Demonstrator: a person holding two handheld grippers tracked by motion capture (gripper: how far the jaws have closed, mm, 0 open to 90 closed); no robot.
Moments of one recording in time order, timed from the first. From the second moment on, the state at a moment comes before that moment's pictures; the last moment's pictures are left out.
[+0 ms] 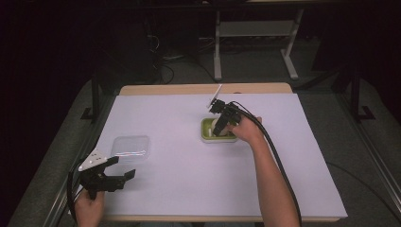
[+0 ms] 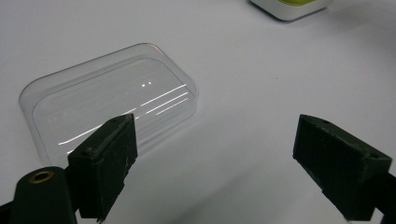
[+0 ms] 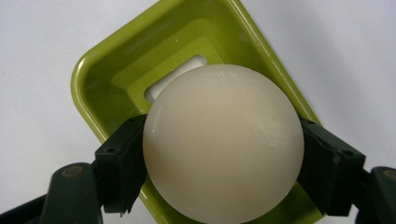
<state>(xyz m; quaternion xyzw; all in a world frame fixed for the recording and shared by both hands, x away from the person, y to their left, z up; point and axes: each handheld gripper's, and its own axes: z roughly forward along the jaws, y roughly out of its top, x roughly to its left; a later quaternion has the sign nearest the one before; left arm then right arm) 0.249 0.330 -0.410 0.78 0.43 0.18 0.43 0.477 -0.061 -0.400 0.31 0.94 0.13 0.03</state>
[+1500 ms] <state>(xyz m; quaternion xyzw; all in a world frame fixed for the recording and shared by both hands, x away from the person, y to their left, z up) 0.249 0.328 -0.410 0.78 0.42 0.18 0.42 0.465 -0.091 -0.374 0.33 0.92 0.19 0.03</state>
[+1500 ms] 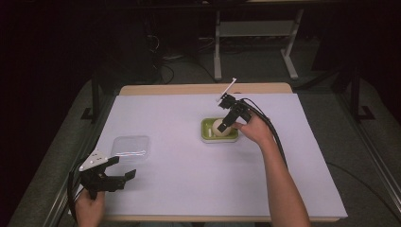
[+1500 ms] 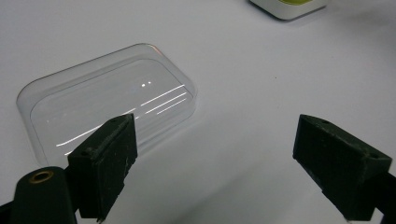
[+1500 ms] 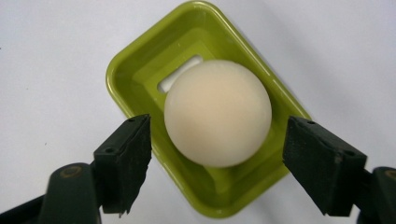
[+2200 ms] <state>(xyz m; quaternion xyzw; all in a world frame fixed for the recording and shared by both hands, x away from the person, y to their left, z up) 0.249 0.327 -0.410 0.78 0.42 0.18 0.42 0.446 -0.116 -0.367 0.35 0.91 0.23 0.02</state>
